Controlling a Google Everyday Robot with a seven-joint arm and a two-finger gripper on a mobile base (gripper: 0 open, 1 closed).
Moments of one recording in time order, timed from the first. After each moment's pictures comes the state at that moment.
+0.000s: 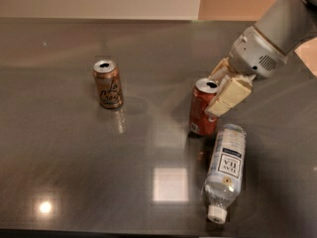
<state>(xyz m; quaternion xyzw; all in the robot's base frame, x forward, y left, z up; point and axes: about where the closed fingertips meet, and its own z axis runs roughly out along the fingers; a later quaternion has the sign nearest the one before) 0.477 -0.121 0.915 -0.65 0.70 0.22 0.18</state>
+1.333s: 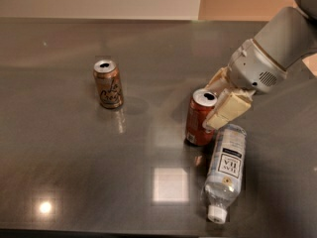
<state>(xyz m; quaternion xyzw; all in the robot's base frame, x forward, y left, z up) 0.452 -0.113 0.904 -0.67 0.69 0.21 0.19</state>
